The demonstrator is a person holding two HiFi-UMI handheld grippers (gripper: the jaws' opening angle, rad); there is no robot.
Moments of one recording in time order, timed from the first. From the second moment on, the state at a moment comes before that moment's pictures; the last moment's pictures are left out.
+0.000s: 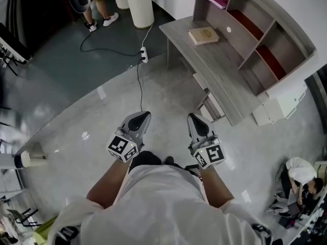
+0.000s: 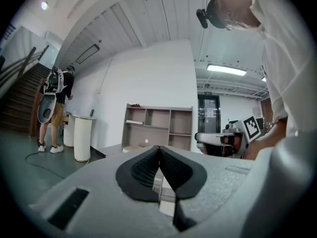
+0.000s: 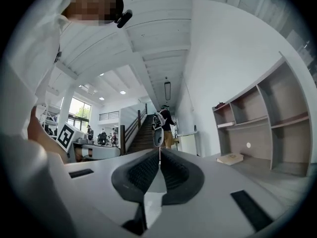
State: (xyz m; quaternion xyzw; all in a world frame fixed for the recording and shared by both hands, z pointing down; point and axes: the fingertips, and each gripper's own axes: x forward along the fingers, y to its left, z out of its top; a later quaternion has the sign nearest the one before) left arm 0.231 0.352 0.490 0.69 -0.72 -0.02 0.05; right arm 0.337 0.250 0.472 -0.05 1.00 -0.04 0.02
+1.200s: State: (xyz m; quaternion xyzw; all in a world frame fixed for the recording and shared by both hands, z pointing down) left arm 0.036 0.207 0.514 0.72 -0.68 -0.12 0.09; right arm 0.159 0.110 0.478 -0.12 0.99 -0.08 0.00
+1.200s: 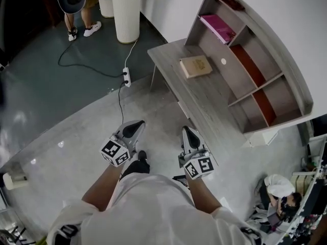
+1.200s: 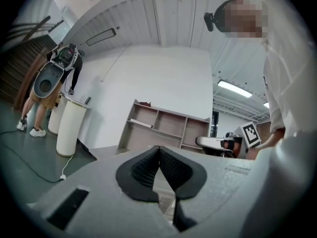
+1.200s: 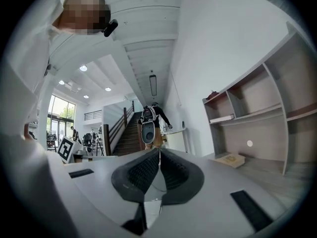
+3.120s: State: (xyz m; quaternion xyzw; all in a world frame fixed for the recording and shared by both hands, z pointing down) left arm -0.176 -0.127 0.499 0.80 -0.57 -0.12 0.14; right arm -0.008 -0.217 0.464 -0.26 0.96 -0.06 0.04
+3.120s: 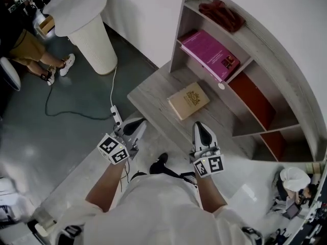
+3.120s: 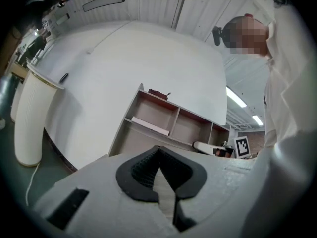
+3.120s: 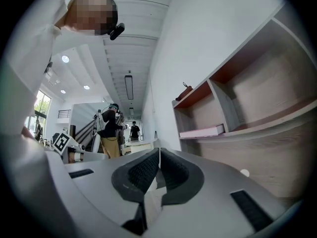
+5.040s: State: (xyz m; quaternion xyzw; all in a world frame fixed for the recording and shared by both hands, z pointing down) left arm -0.201 -0.455 0.469 0.68 -0.28 -0.42 0.53; right arm 0.006 -0.319 0.471 -0.56 0.82 -0.07 0.04
